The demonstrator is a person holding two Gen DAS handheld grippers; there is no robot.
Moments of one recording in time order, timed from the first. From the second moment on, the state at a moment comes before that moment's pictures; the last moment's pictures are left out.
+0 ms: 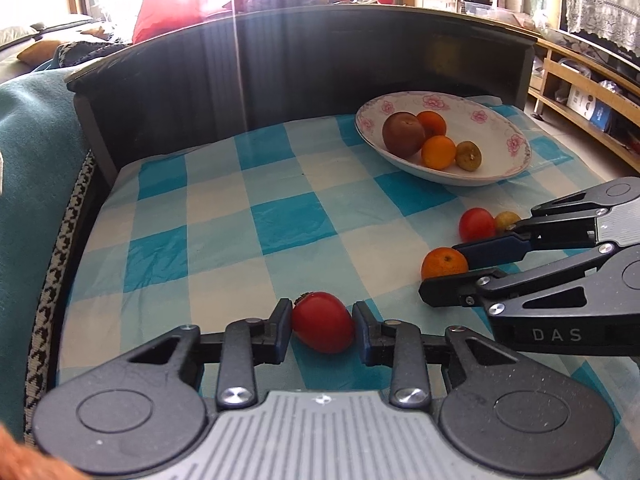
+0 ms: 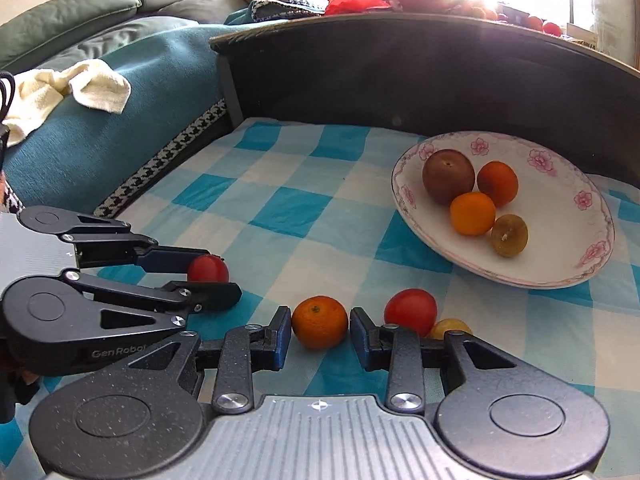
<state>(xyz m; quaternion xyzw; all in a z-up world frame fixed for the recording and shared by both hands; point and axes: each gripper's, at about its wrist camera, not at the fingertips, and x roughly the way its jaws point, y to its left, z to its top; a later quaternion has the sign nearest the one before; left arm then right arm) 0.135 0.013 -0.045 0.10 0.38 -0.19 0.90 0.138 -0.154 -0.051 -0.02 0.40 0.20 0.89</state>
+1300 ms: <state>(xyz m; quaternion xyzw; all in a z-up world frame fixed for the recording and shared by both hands) 0.092 -0.027 -0.045 0.13 0.37 -0.27 0.88 0.089 -0.184 -0.044 -0.06 0.41 0.14 0.90</state>
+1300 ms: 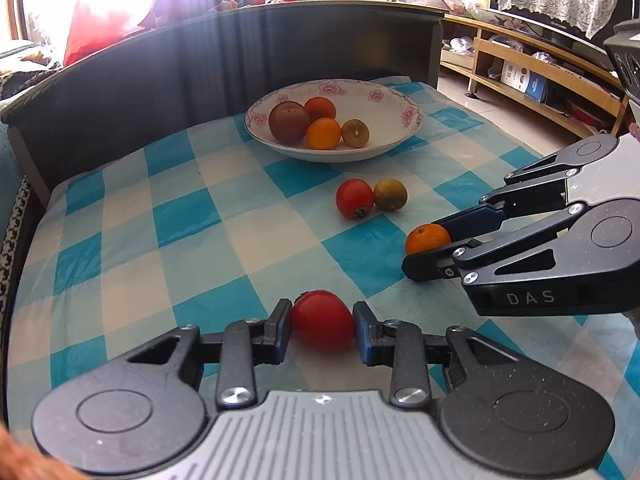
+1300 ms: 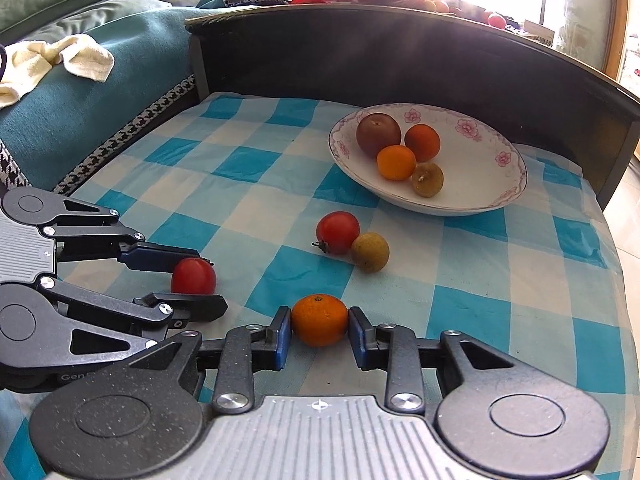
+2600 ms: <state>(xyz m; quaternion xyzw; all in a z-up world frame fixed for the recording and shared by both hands) 0.179 -0.085 -0.005 0.08 0.31 -0.25 0.91 0.148 -0.229 0.002 -0.03 0.33 0.08 0.94</state>
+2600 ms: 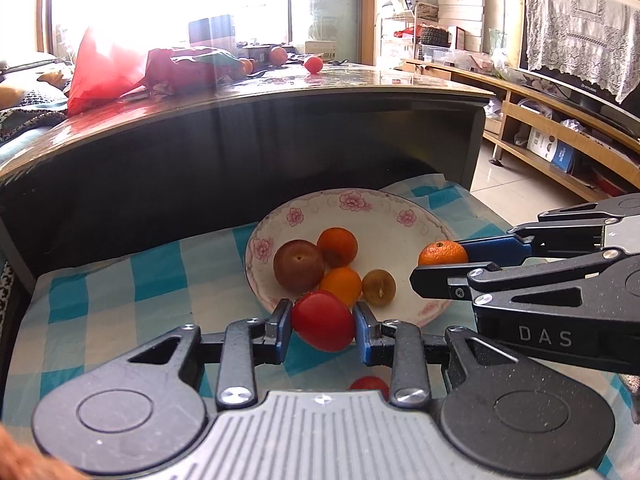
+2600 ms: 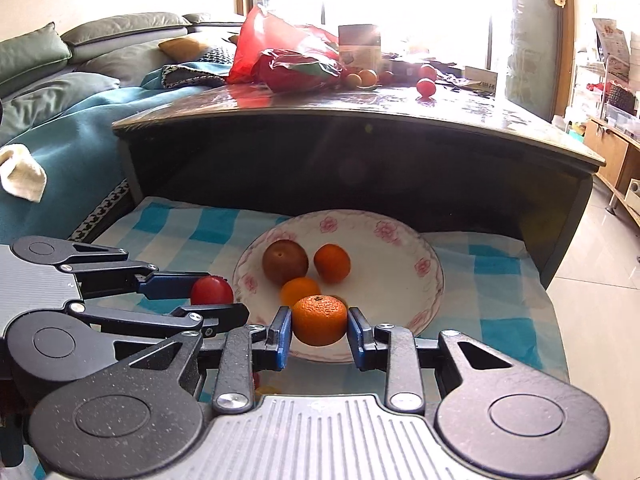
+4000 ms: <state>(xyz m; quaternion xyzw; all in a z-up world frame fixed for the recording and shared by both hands) 0.207 -0.103 -0.026 0.08 0.31 -0.25 0.91 0.198 -0.251 -0.022 -0.03 0.33 0.06 0.94</state>
